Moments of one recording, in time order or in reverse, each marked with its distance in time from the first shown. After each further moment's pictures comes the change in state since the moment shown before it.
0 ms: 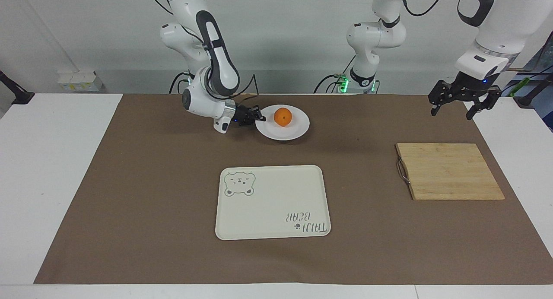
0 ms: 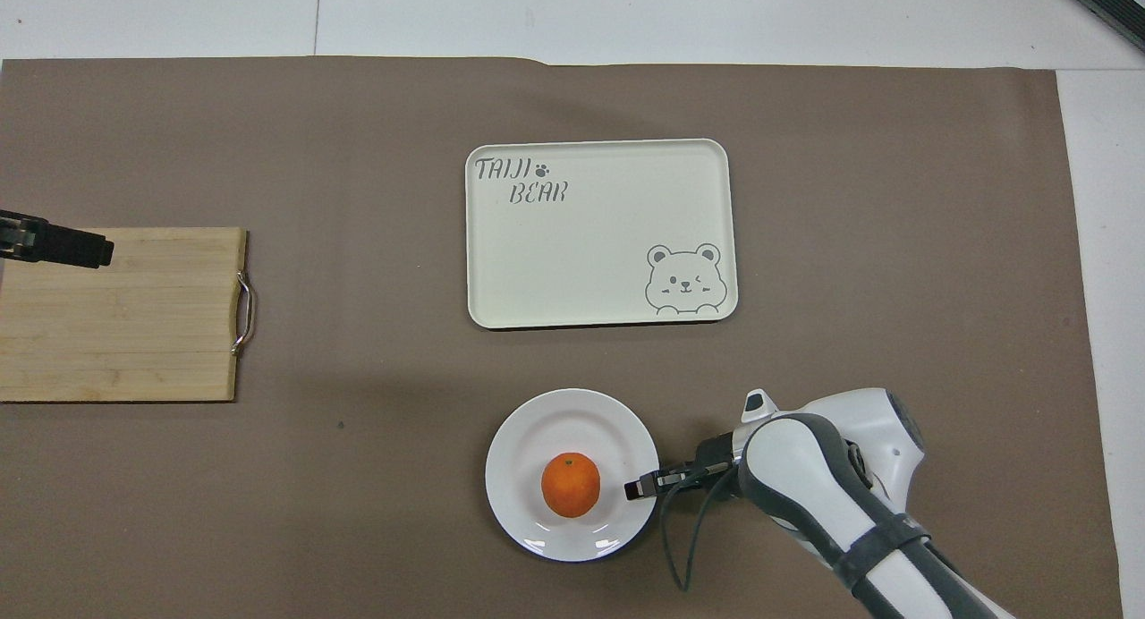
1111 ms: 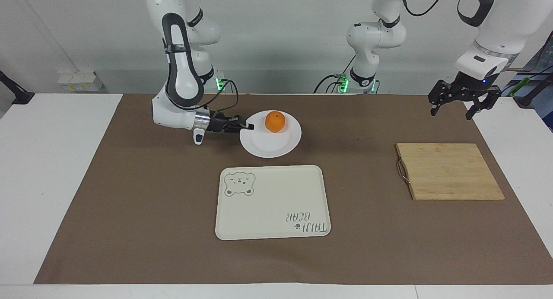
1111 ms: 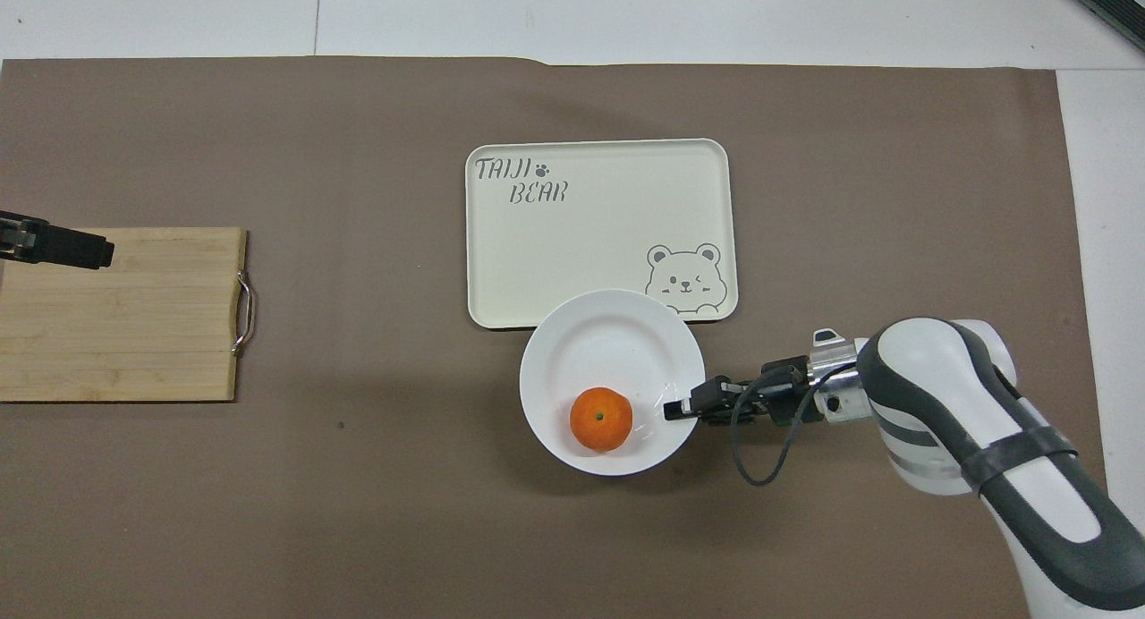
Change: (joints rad) left arm 0.000 0.000 0.000 0.000 0.000 -0.003 0.000; right arm -0.237 0.096 -0.006 0.240 0.033 -0.206 0.189
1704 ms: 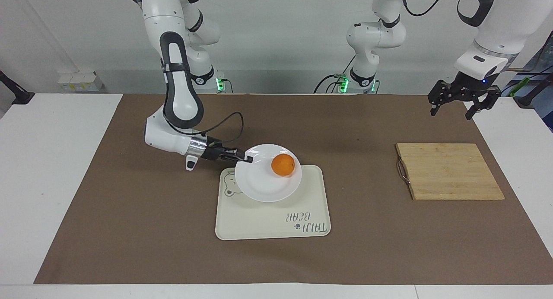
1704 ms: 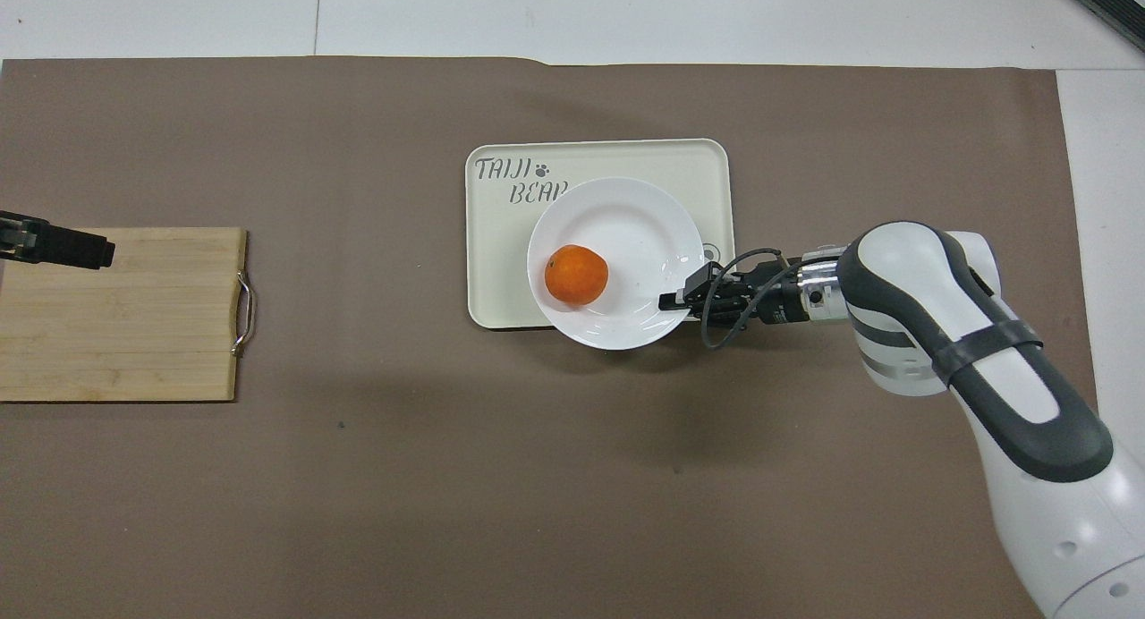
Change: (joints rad) left arm 0.000 0.000 -0.002 0.000 0.000 0.000 0.000; right arm 0.005 0.255 0.003 0.331 0.001 0.125 0.170
